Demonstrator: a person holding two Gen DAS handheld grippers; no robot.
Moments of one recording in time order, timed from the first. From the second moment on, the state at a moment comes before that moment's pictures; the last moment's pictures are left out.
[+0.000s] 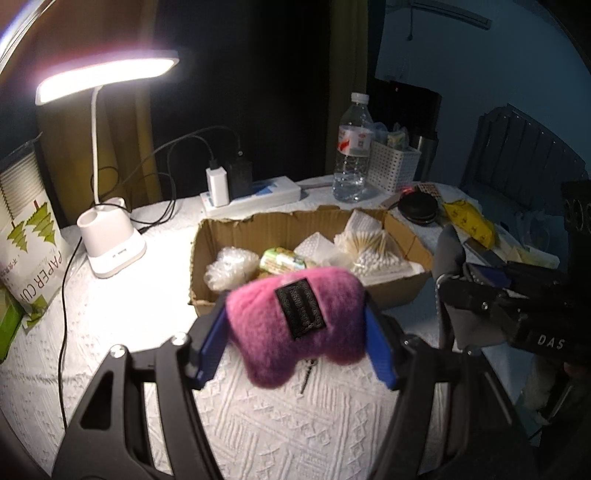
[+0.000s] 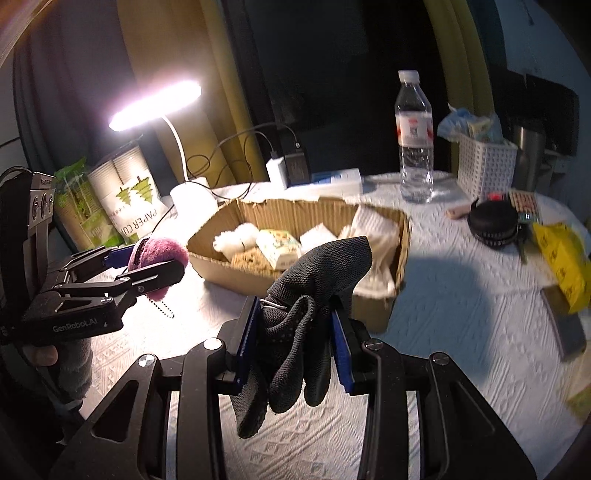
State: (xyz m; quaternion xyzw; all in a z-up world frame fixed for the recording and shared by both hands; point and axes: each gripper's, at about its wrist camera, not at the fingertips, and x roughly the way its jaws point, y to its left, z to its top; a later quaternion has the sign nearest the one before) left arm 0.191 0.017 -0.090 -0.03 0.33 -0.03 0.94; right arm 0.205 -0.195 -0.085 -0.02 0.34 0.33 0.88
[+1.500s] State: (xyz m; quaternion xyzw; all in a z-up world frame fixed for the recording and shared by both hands) left arm 0.279 0.058 -0.125 -0.05 0.34 -0.04 0.94; right arm 0.304 -0.114 -0.095 -0.05 0.36 0.31 0.88
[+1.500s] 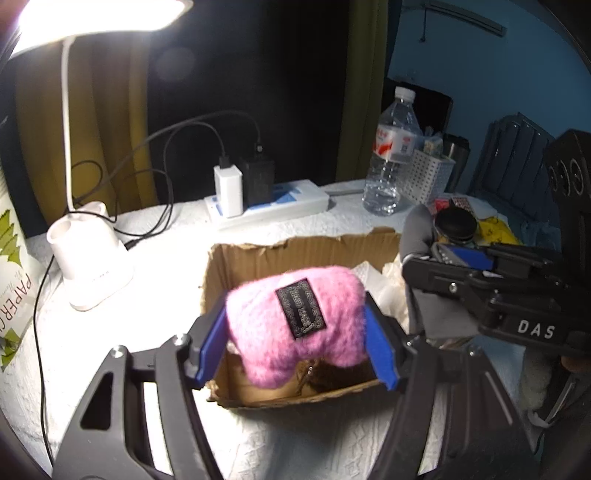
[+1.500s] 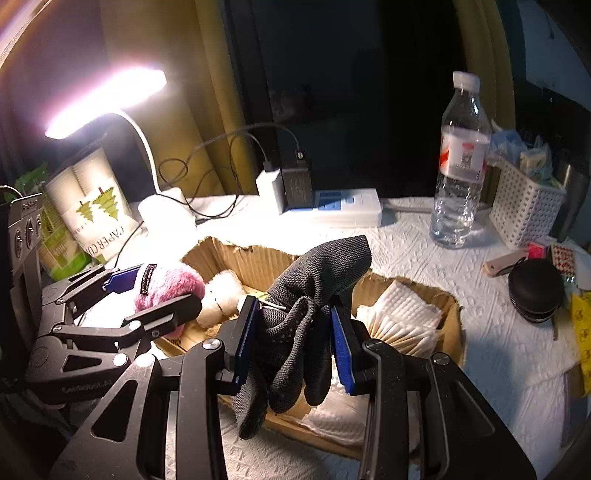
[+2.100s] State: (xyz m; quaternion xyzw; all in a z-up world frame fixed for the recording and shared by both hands) left arm 0.292 0.046 -0.153 -0.03 0.38 -0.05 0.92; right arm 0.321 -0.107 -0.142 -0.04 0.42 0.30 0.86
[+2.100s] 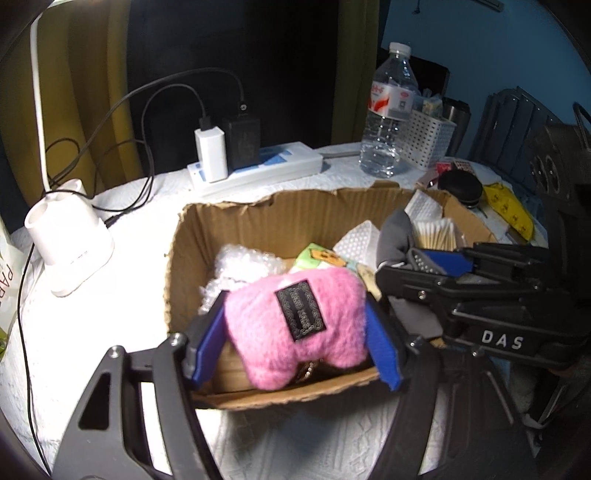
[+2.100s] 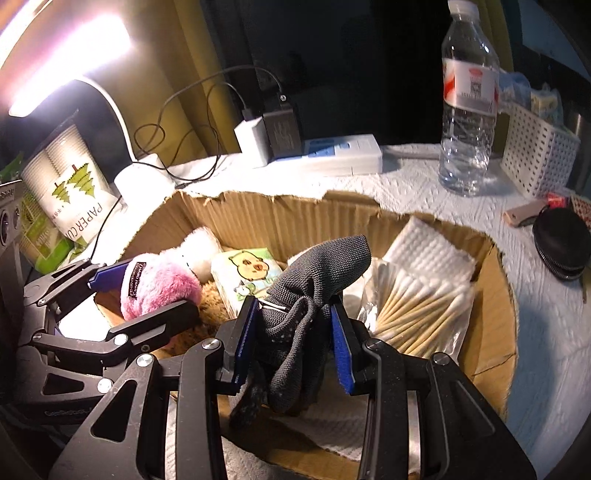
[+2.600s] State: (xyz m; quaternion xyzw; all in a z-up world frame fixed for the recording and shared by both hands) left arm 0.289 0.046 -0.148 -0.03 0.39 -0.05 0.92; right arm 0.313 -0.108 -0.134 -0.05 0.41 0.29 0.86
